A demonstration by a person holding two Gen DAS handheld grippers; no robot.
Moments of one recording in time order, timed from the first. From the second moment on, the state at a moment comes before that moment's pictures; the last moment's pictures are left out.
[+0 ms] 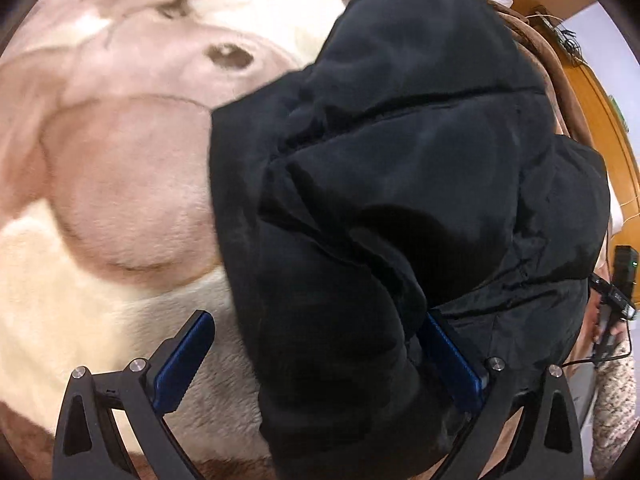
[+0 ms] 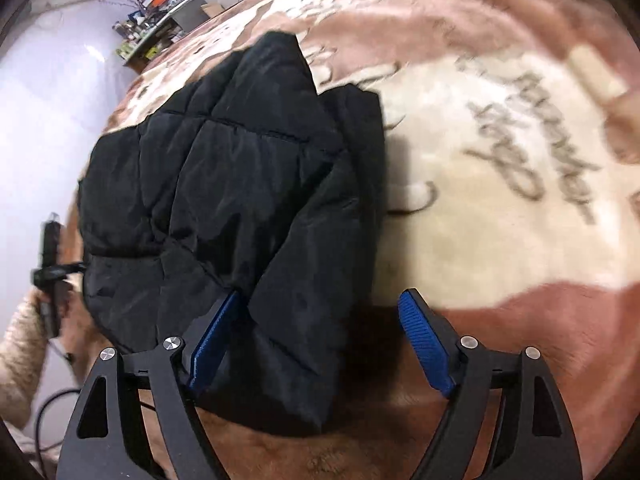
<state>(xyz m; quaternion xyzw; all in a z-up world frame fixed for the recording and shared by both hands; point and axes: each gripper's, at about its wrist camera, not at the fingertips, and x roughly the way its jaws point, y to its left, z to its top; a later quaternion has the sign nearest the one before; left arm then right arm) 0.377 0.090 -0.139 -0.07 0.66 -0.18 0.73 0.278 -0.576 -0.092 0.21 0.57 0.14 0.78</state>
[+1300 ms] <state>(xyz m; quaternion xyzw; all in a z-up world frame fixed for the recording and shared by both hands) 0.385 -0.053 -0.144 -0.01 0.63 -0.14 0.76 0.285 -0.486 -0.074 0.04 0.57 0.11 0.81</state>
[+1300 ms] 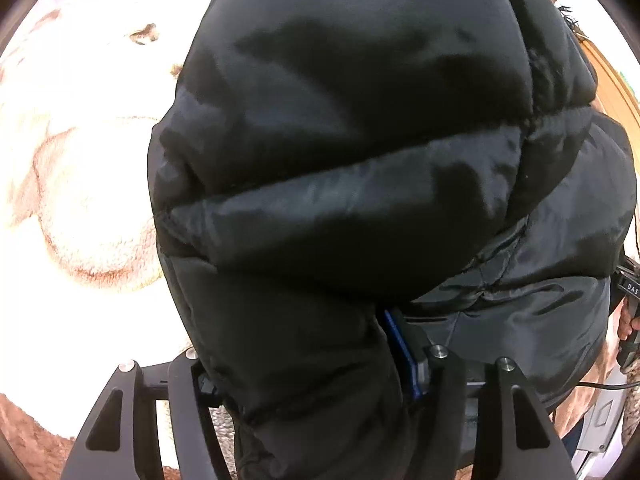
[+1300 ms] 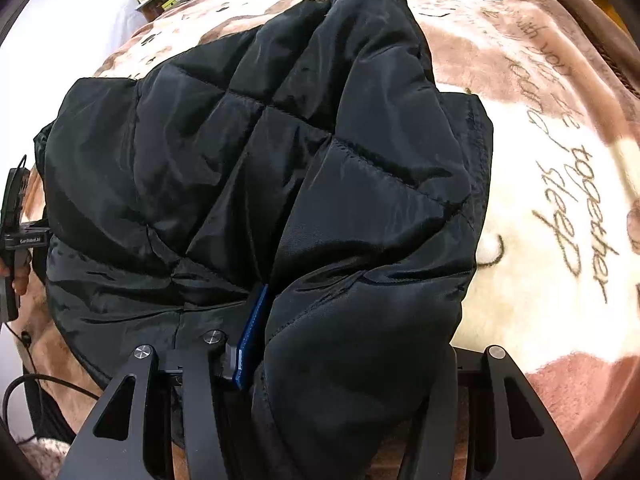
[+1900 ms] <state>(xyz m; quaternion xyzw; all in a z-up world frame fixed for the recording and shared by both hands) 0.322 -0.064 -0.082 -0.05 0.57 -0.13 0.81 0.226 -0.409 -0.034 -0.02 0.51 0.04 0.86</state>
